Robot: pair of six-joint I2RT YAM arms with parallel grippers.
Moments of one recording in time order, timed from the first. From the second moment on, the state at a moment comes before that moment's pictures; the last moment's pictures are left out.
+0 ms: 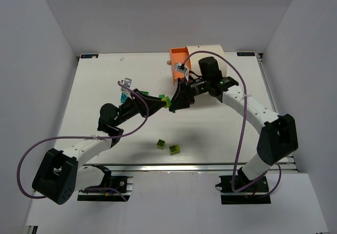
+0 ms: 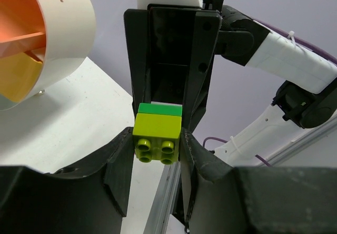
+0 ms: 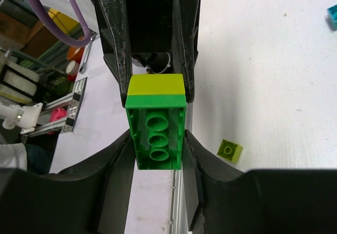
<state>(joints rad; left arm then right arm) -0.46 1.17 0.48 1.05 0.63 -0.92 0.54 1.59 1.34 -0.32 -1.26 0.08</state>
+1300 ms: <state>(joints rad) -0.44 1.02 0.42 0.35 0.29 -0.67 0.40 2.00 1.94 -0.35 -0.54 -0.23</state>
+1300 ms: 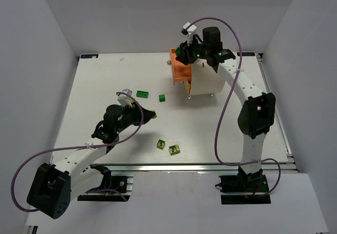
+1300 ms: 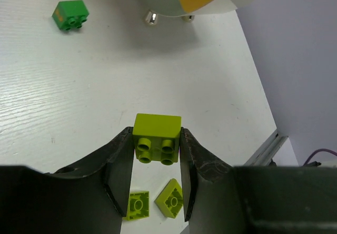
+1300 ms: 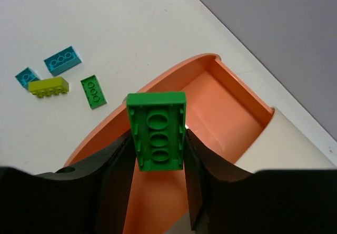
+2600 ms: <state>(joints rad) -0.45 1.57 0.84 -0.18 0.01 -0.57 0.39 1.42 1.38 -0.19 -0.91 -0.33</state>
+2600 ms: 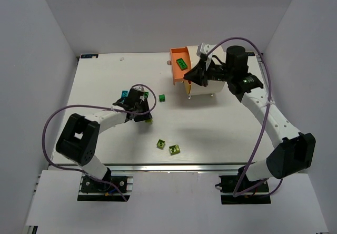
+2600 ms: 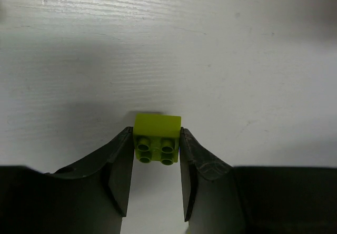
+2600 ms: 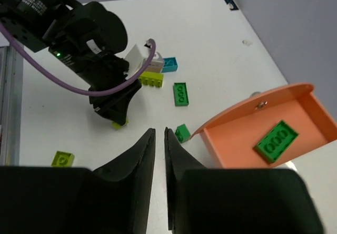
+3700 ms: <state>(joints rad) -0.45 1.58 1.13 -0.07 0.08 -0.65 0.39 1.29 1.15 -0.21 -0.82 -0.38</state>
